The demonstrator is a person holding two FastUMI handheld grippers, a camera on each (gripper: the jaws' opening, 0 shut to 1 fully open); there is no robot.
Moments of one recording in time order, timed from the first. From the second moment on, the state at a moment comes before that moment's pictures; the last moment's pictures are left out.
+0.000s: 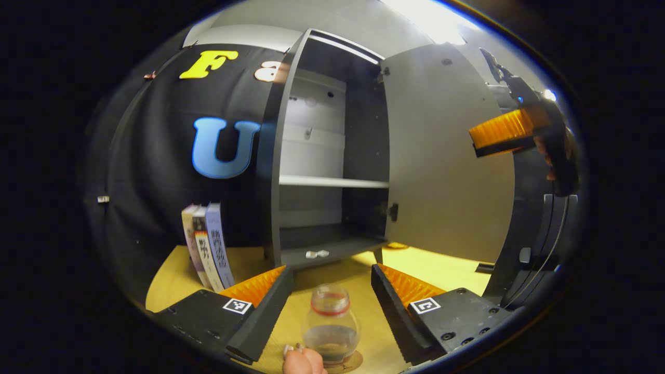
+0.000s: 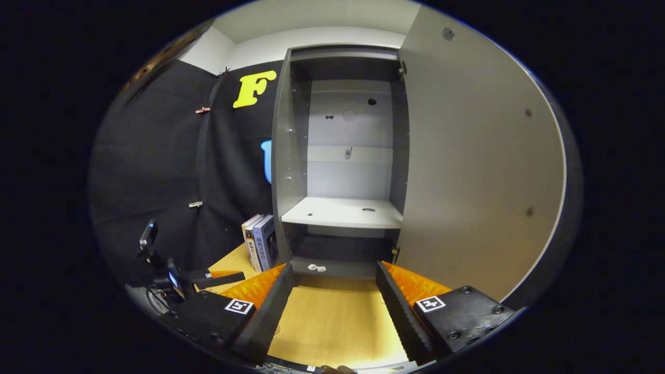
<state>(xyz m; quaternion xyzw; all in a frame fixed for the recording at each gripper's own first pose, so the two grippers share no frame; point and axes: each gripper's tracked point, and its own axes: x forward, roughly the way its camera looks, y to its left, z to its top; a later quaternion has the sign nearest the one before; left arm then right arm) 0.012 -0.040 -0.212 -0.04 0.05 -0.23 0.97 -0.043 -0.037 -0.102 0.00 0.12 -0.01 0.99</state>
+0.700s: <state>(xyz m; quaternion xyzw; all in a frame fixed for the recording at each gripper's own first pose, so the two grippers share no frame) -0.005 -0.187 -0.098 -0.04 0.08 -0.36 0.93 -0.160 -0.225 -0.031 -0.01 0.08 -0.20 0.98</state>
